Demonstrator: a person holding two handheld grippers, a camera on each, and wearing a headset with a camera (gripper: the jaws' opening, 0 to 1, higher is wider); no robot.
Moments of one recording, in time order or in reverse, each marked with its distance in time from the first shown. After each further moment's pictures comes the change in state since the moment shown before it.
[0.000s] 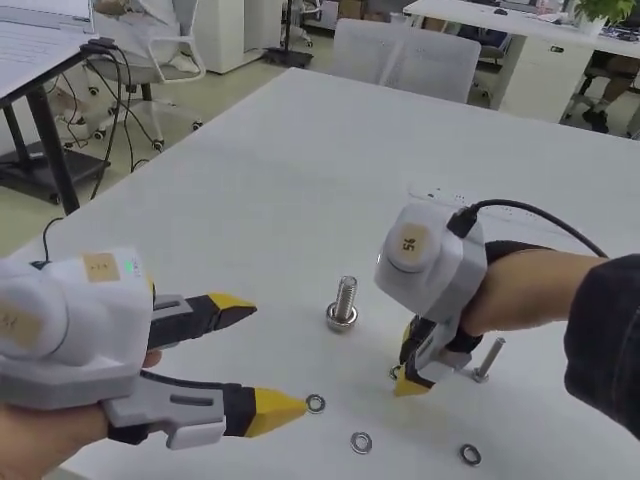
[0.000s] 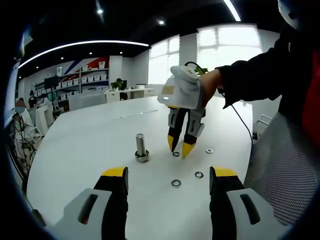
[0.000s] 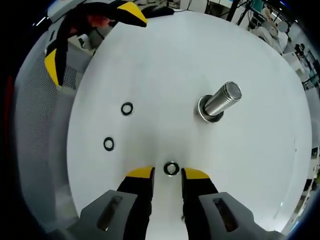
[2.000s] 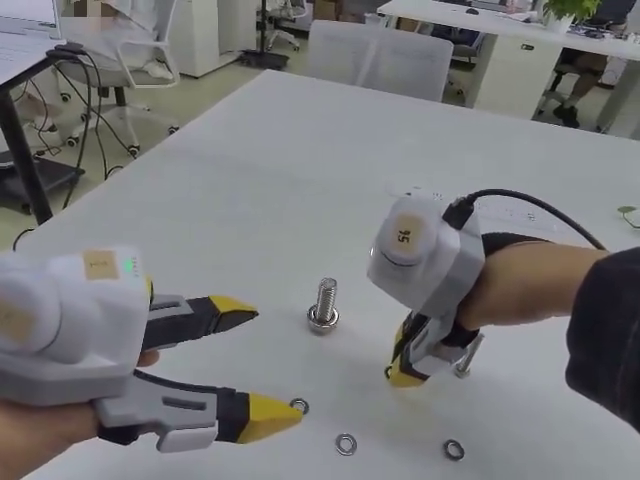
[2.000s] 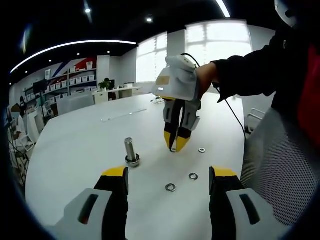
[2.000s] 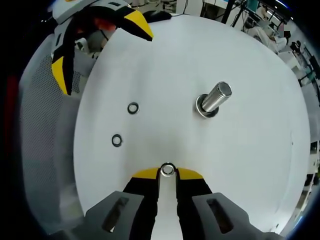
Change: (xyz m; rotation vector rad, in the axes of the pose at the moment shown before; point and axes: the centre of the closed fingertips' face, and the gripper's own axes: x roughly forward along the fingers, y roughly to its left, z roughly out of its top) left arm 0.015 -0.012 0.008 0.053 0.031 -0.099; right arm -0.021 0.004 -0.007 0.032 -0.023 -0.012
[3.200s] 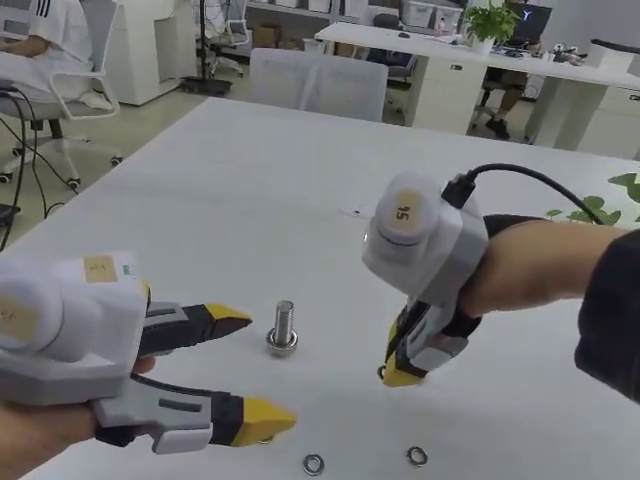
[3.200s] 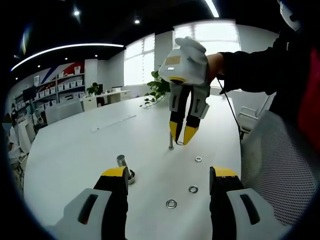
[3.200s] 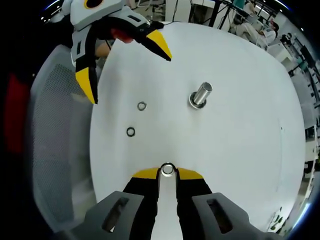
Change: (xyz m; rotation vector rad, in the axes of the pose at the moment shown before) left arm 0.021 -0.001 0.026 0.055 -0.014 -0.102; right arm -0.054 0.012 -0.014 0.078 -0.011 -0.039
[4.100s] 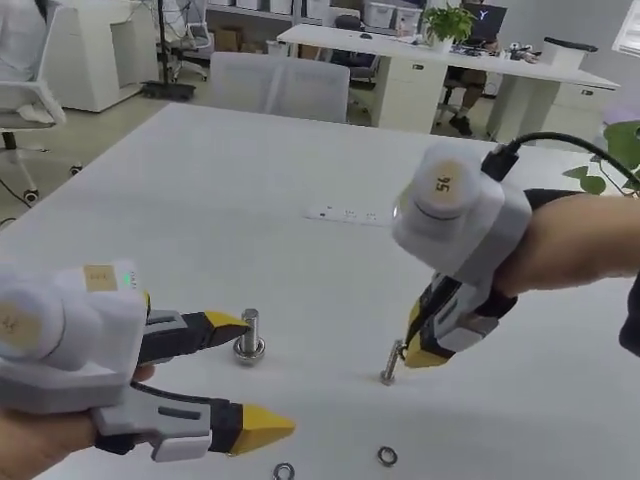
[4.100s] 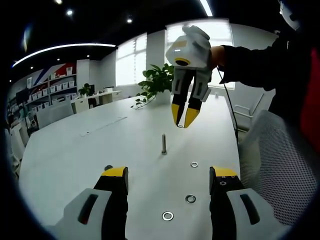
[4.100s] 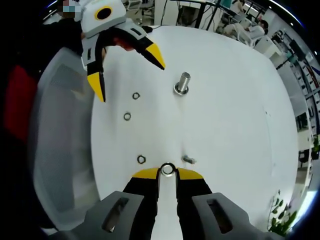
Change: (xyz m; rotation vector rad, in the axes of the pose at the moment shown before) left arm 0.023 -0.012 0.006 0.022 0.009 -0.070; right arm -0.042 -0.006 -0.037 0.059 -0.016 -0.070
